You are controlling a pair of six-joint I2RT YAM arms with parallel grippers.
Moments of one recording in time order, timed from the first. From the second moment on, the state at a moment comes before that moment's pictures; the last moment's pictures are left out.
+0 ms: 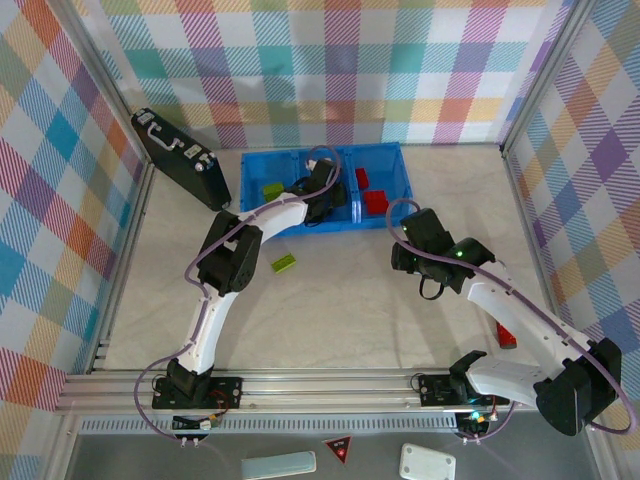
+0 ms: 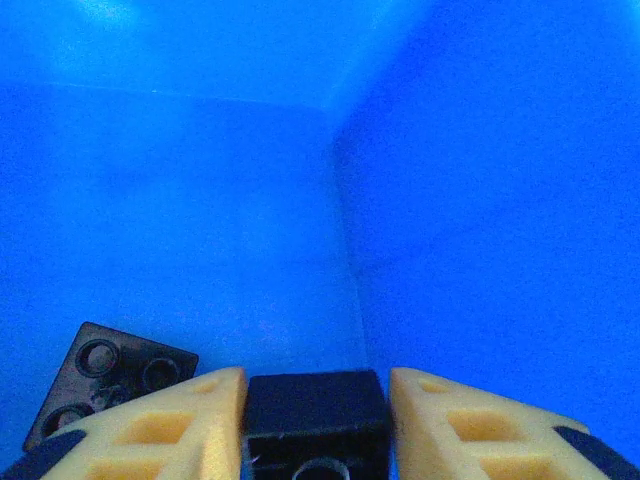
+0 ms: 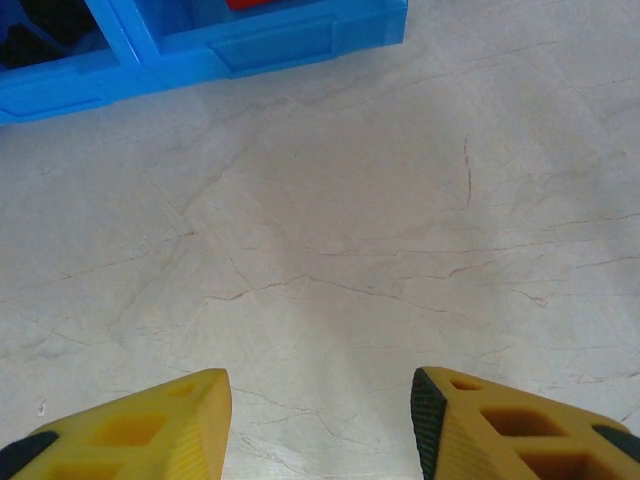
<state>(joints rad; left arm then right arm) -0.57 2.34 1.84 -0.23 -0.14 -0.60 0.58 1.13 0.99 -0.86 0.24 0.56</state>
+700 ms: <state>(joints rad) -0.57 2.14 1.74 -0.26 -0.14 -0.60 0.58 1.18 1.01 -0.86 0.23 0.52</state>
